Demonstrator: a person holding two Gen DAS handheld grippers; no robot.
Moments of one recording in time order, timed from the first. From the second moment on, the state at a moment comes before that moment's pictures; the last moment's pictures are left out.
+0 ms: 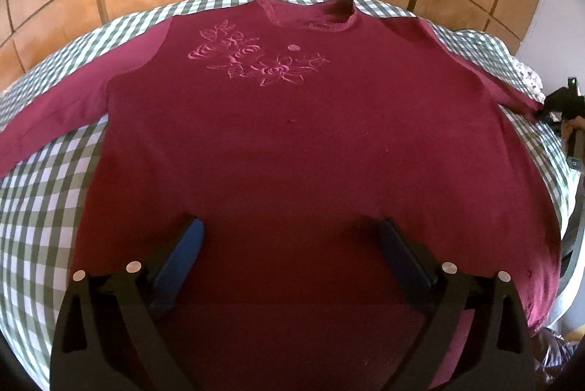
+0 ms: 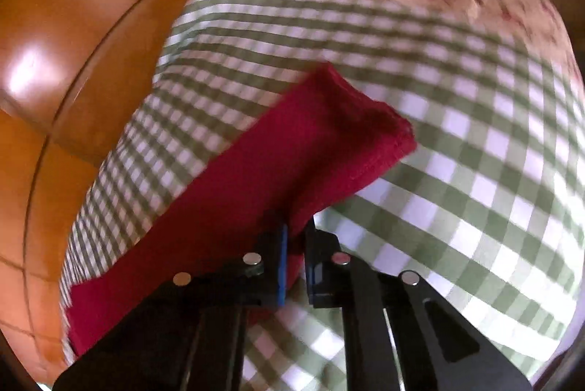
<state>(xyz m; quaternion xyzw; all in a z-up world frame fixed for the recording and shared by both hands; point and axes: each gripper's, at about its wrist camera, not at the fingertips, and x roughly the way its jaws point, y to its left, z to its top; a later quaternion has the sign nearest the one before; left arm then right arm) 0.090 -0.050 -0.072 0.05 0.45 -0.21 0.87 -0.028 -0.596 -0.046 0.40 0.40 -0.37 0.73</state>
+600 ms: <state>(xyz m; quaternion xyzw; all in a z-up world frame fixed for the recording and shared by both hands) 0.088 -0.048 -0.074 0.03 0.44 -0.22 0.87 0.120 -0.309 -0.010 0.09 0.49 -0.08 0.86</state>
